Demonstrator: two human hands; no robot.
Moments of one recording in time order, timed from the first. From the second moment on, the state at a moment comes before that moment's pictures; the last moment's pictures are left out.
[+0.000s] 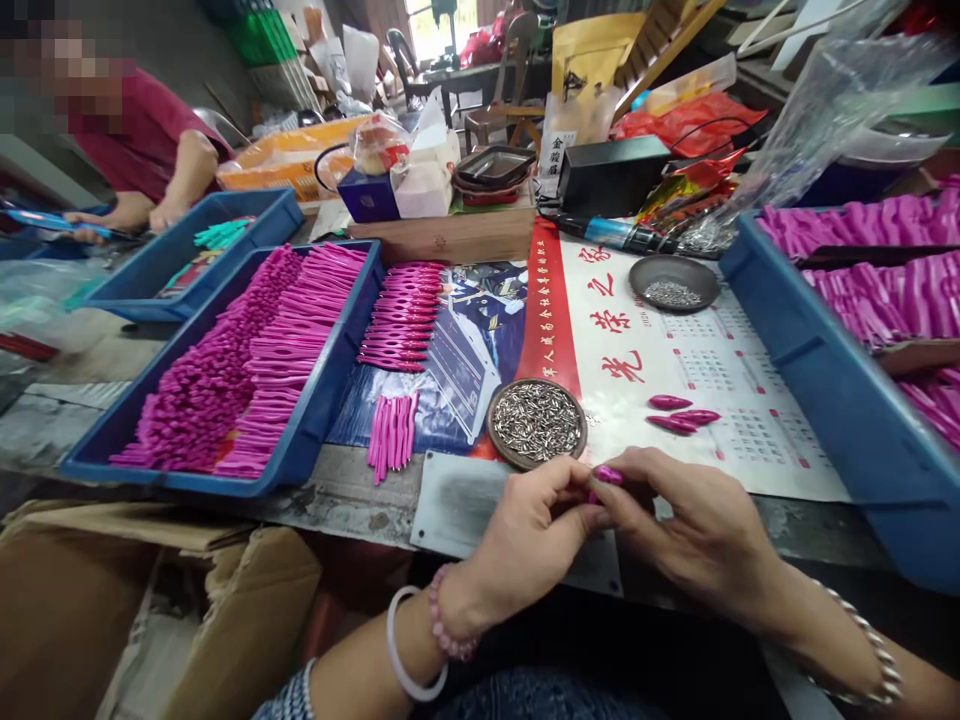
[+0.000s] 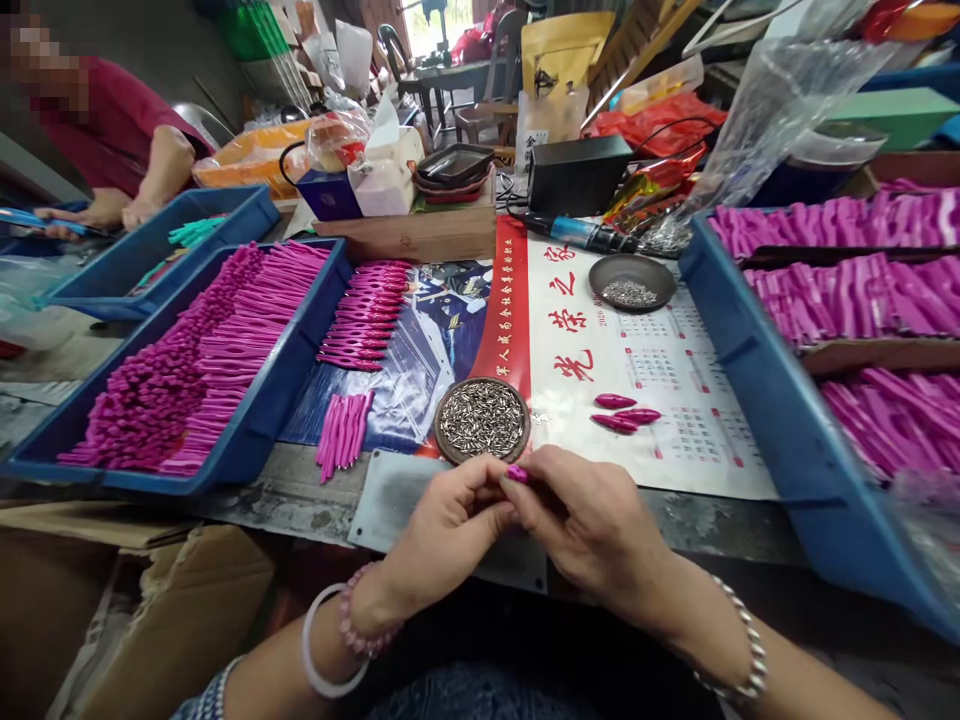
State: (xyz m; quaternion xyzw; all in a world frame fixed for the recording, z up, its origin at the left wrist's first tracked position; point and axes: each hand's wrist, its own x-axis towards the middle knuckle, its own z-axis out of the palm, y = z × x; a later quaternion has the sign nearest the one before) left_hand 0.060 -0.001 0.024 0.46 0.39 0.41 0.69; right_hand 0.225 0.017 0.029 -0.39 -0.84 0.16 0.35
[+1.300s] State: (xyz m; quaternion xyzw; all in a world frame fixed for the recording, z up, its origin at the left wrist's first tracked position) left_hand 0.072 0.001 0.016 0.43 0.40 0.41 0.70; right_hand 0.235 0.015 0.026 -0.43 -0.77 0.29 0.36
